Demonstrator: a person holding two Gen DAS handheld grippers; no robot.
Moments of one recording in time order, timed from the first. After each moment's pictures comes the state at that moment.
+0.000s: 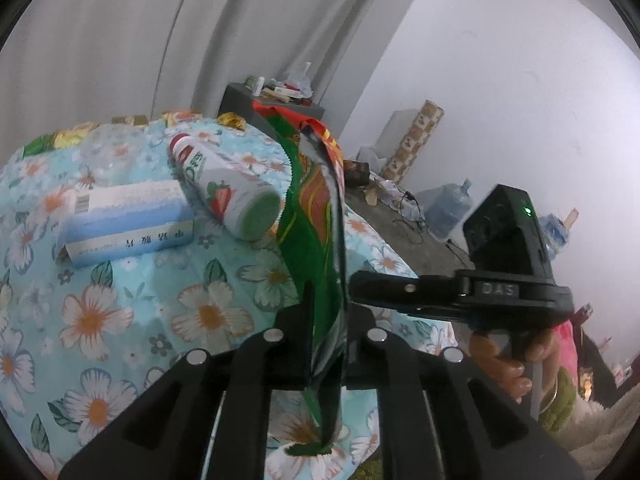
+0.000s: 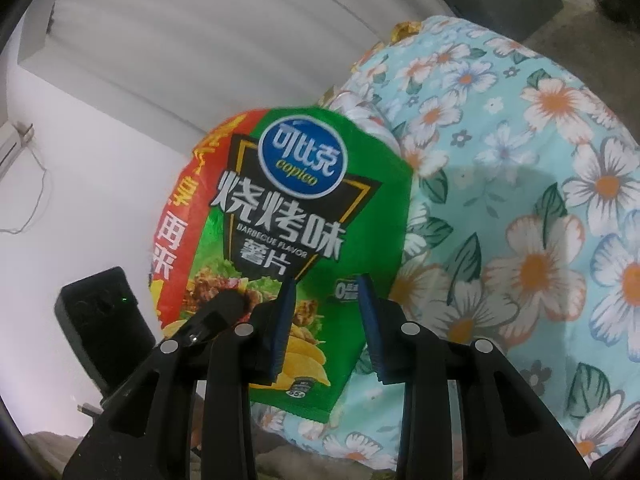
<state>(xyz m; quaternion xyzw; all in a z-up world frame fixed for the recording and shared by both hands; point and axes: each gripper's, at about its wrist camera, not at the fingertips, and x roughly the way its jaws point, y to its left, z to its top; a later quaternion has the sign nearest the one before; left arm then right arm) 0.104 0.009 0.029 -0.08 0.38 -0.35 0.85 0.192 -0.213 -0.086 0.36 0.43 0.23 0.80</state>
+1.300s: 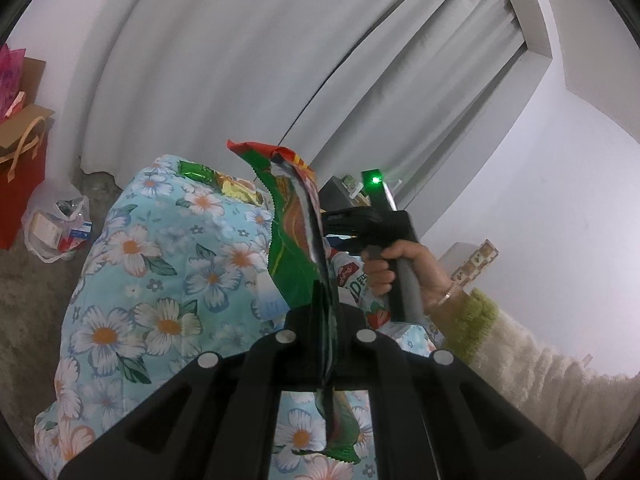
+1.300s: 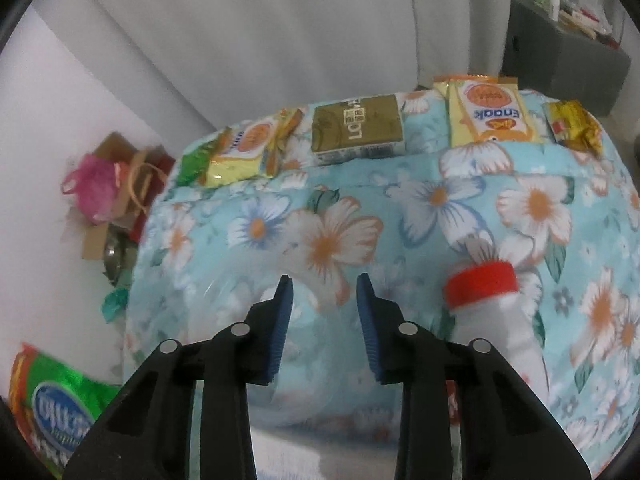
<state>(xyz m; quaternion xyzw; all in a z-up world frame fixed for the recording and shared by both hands) 0.101 0.211 0.059 -0.25 0.27 -0.20 0.91 0.477 -0.029 -0.083 0.08 0.56 0.15 0.81</state>
